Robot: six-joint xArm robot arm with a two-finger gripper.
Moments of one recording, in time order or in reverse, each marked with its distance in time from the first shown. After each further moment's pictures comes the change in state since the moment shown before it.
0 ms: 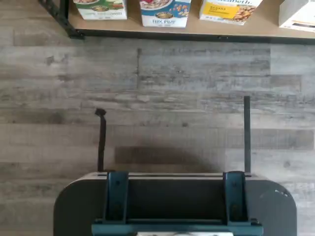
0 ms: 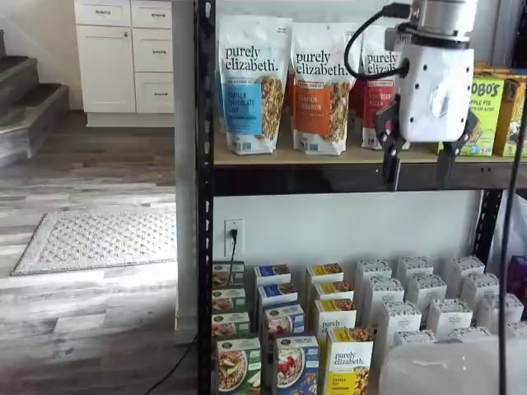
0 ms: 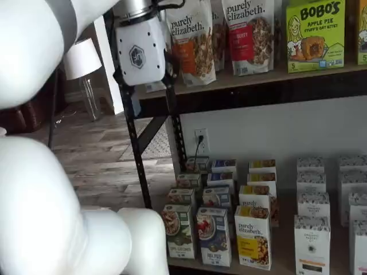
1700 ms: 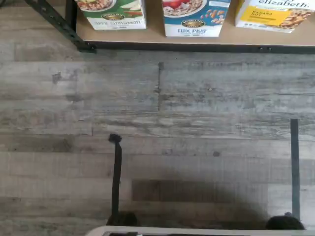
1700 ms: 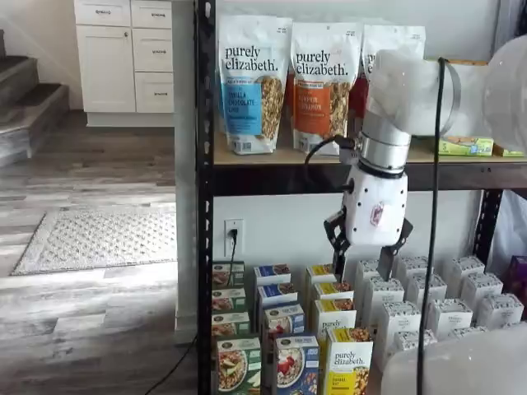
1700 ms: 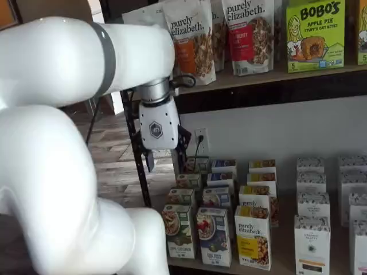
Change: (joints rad) arm 0.085 0.089 0.441 0.050 -0.544 0.068
